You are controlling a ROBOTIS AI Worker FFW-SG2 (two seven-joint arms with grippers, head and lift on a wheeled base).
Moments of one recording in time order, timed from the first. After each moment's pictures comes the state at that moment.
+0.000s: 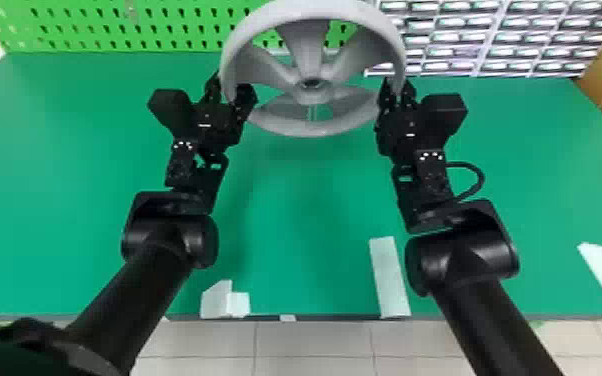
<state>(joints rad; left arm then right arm) -0.48 0.08 -0.31 -0.82 0.37 -0.59 -0.11 -0.26 -0.01 0.20 -1.24 -0.02 -0.31 -0.16</state>
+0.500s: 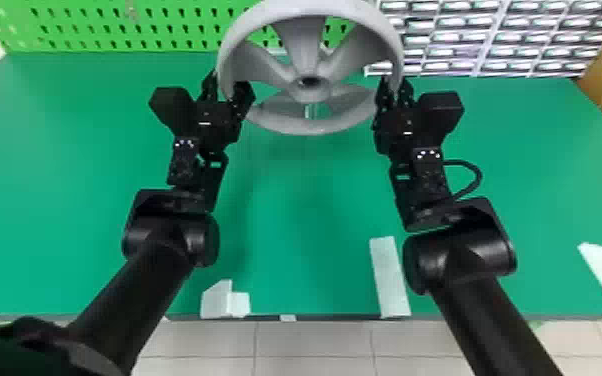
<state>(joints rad) -0.48 0.08 -0.30 -0.82 0.35 -0.59 -0.04 -0.27 0.00 0.21 -1.24 -0.02 -0.30 -0.16</state>
